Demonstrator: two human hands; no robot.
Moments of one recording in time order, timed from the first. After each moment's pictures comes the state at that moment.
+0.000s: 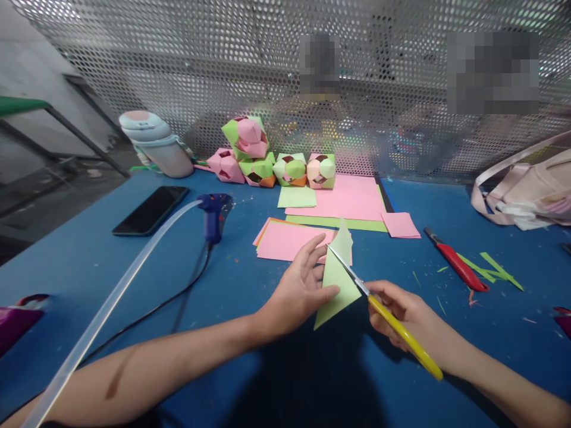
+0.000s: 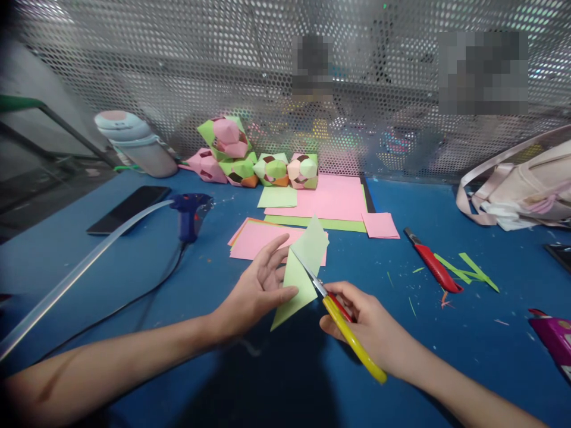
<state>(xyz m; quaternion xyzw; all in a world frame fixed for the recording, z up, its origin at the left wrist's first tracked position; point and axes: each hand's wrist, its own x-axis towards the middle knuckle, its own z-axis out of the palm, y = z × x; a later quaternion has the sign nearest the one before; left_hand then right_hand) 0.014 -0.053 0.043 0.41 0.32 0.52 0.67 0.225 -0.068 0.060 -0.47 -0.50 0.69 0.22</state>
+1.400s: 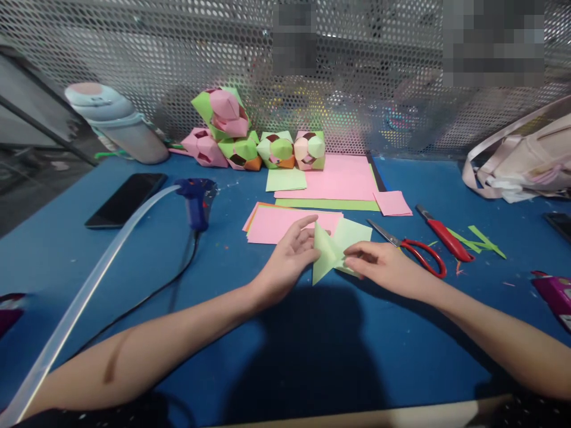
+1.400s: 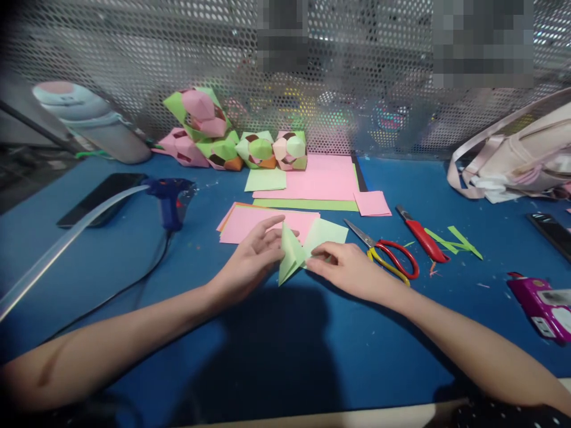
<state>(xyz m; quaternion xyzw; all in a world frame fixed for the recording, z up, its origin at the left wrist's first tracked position) 0.006 -0.034 0.029 0.42 0.39 0.49 0.65 0.220 -0.030 0.062 -0.48 -0.76 0.41 0.16</state>
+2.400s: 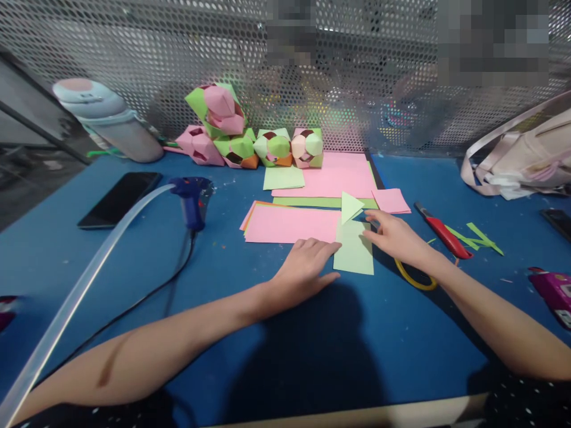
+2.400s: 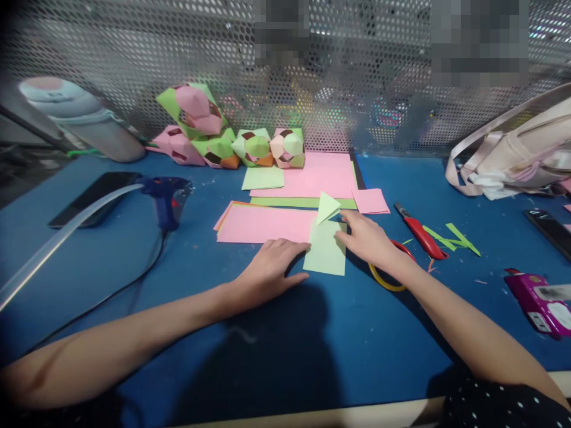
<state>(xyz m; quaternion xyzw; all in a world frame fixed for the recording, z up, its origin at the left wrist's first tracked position) 0.010 -0.033 0.005 0.89 0.41 0.16 0.09 0.256 0.027 0.025 -0.57 -0.77 0.21 0.19</state>
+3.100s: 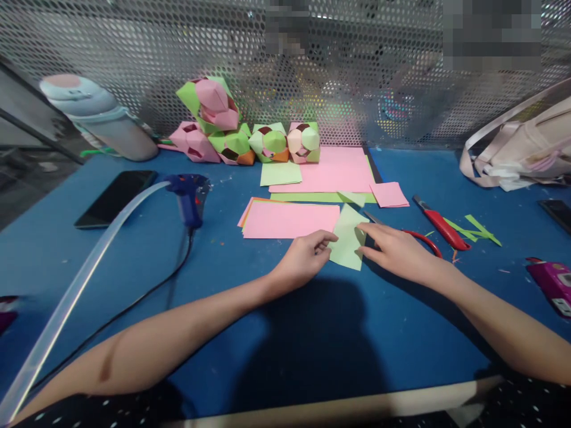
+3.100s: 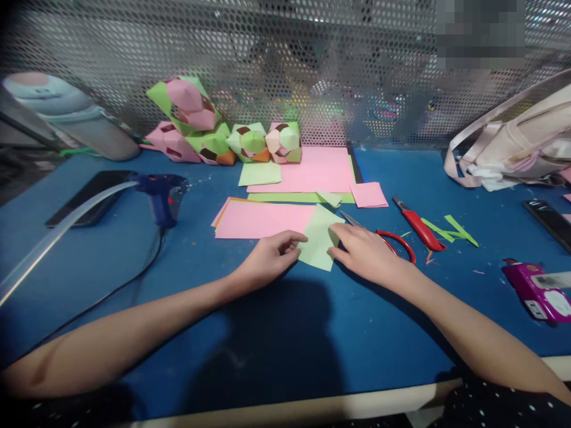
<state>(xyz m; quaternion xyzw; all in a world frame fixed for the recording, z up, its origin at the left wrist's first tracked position) 0.019 -0.024 0.004 0.69 0.48 0.33 0.43 0.255 -0.015 0.039 -0.47 -0.87 0.13 0.09</state>
